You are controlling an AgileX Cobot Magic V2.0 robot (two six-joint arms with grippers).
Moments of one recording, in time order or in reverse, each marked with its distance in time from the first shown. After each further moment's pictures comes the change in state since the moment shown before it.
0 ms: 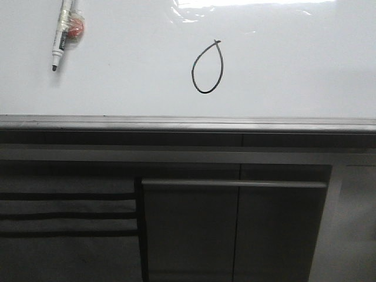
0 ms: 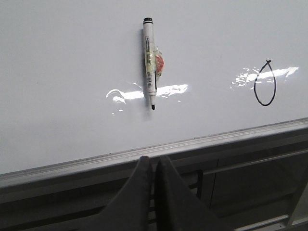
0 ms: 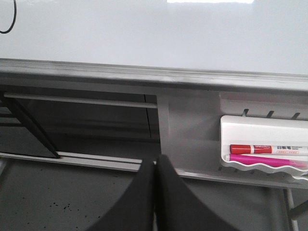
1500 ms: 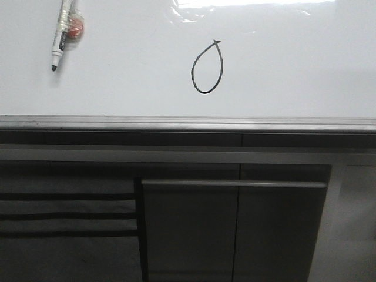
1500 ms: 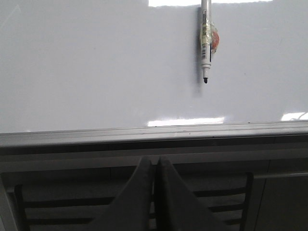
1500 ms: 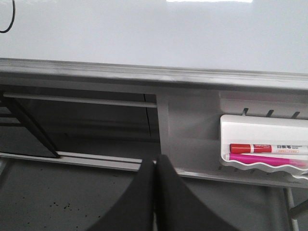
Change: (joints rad) left arm 0.051 -0.323 0.429 0.286 -0.277 -0.301; right arm 0.000 0.000 0.001 -0.002 0.000 0.003
